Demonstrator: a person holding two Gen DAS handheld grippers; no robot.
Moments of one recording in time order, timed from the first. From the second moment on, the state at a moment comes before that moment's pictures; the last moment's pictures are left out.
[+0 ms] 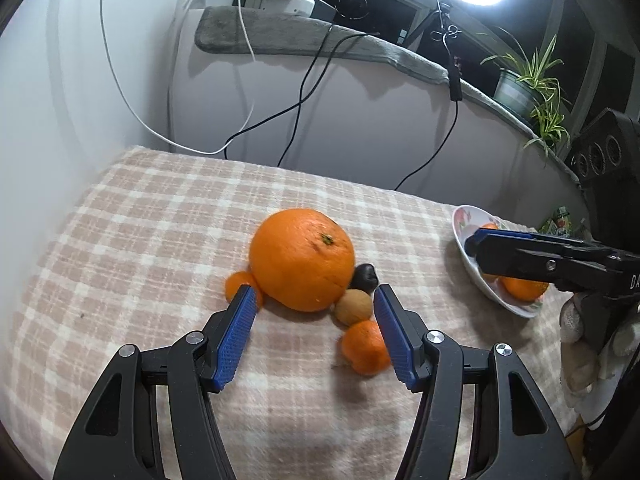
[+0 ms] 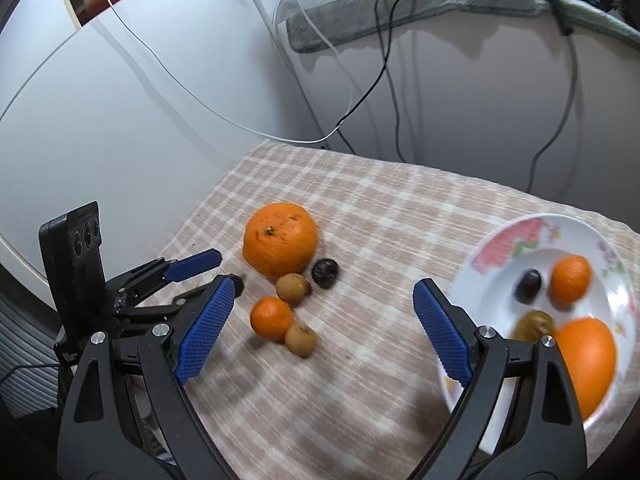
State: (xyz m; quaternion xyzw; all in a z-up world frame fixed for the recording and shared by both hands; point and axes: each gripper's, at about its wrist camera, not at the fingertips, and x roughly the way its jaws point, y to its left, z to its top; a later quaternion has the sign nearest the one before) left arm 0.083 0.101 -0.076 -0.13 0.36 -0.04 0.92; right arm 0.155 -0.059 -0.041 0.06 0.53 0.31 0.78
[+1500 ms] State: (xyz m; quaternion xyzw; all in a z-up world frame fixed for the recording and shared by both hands) left arm 0.121 0.109 -0.089 -0.12 0.38 -0.05 0.92; right arm 0.203 0.011 -0.109 0.11 0.61 0.35 0.70
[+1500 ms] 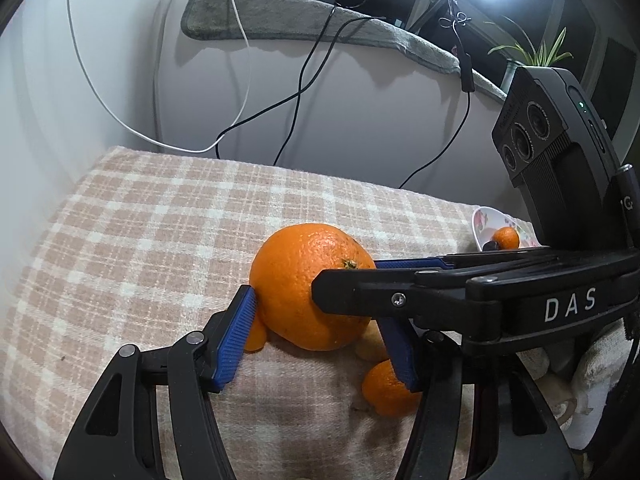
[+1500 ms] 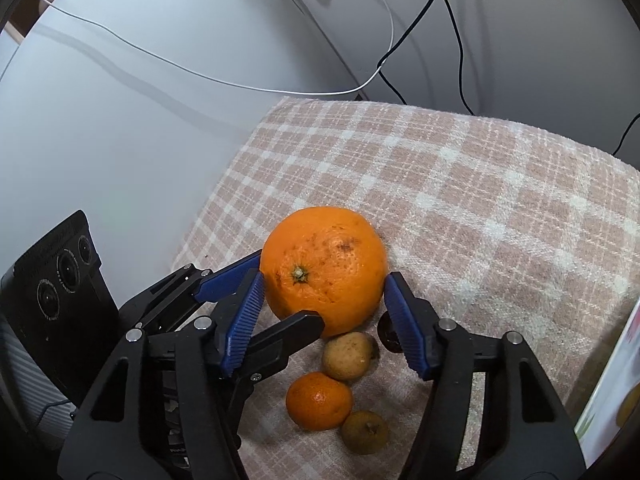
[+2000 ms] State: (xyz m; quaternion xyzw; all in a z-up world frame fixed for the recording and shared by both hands) left arm 0.110 0.099 -0.069 -0.10 0.35 -0.05 0.93; right arm 0.196 0.004 -0.089 0.12 0.60 0.37 0.70
